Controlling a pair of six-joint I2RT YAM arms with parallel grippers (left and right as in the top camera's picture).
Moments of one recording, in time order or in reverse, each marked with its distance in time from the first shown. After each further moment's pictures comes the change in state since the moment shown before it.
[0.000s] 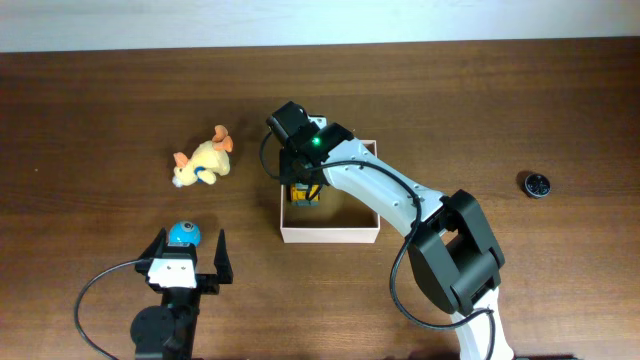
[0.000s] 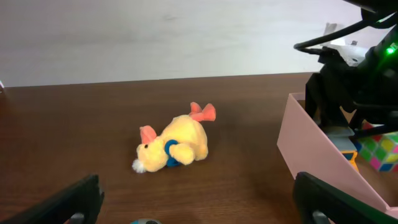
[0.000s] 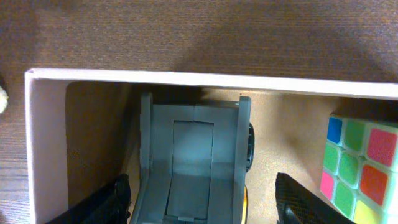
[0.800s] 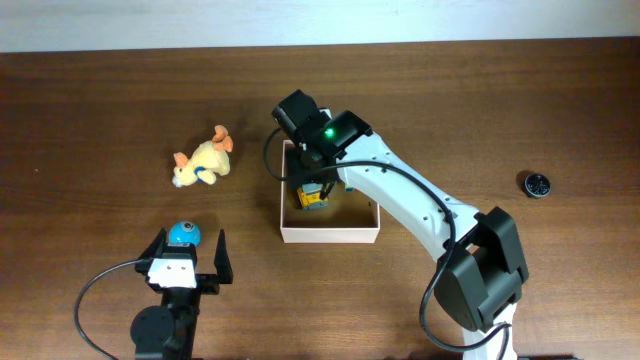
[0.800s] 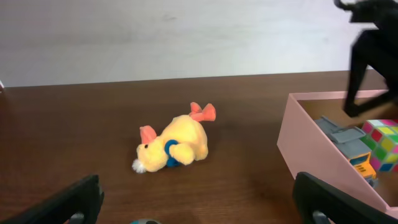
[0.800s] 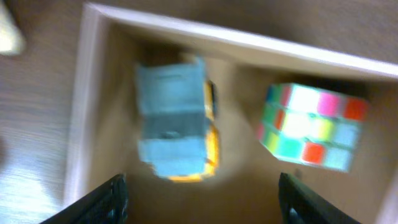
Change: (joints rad) left arm 0.000 0.000 0.000 0.000 0.000 0.000; right arm 0.000 -0.122 0.054 -0.239 0.019 -0.145
